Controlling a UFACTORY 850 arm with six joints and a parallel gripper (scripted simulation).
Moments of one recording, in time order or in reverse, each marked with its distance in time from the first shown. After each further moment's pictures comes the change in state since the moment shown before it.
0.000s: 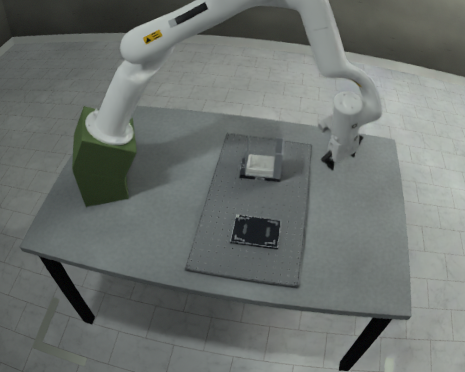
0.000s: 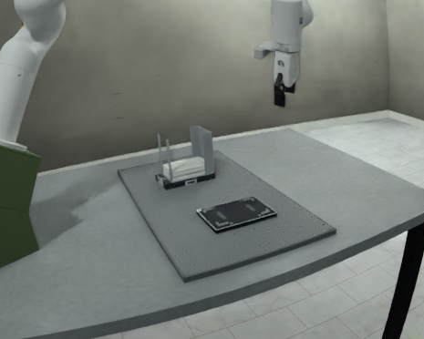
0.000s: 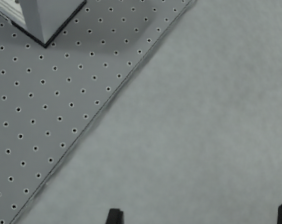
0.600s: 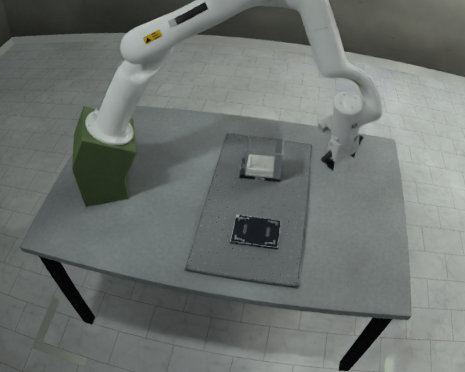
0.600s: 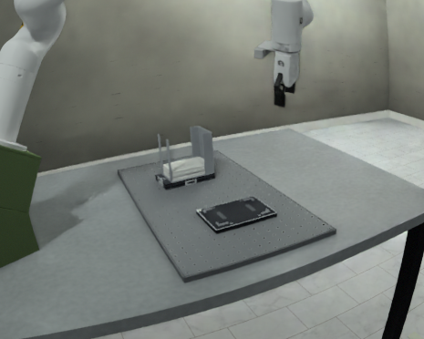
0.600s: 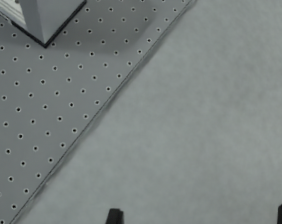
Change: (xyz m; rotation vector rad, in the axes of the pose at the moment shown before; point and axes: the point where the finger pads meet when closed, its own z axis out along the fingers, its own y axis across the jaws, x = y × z) arm 0.000 0.000 0.000 0.000 0.000 0.000
